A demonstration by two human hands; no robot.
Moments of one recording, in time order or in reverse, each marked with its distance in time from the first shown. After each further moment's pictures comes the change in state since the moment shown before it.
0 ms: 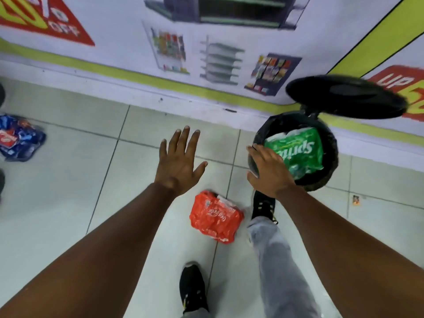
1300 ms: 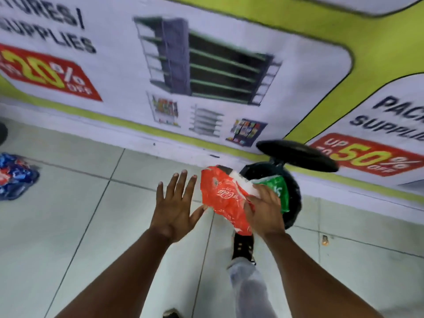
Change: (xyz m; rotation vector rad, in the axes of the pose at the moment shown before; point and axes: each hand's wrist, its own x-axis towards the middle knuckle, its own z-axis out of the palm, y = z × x) left_hand -0.014 0.050 -0.071 -0.047 0.055 0.003; right_hand -0.040 -0.007 -0.089 0.006 0.331 0.192
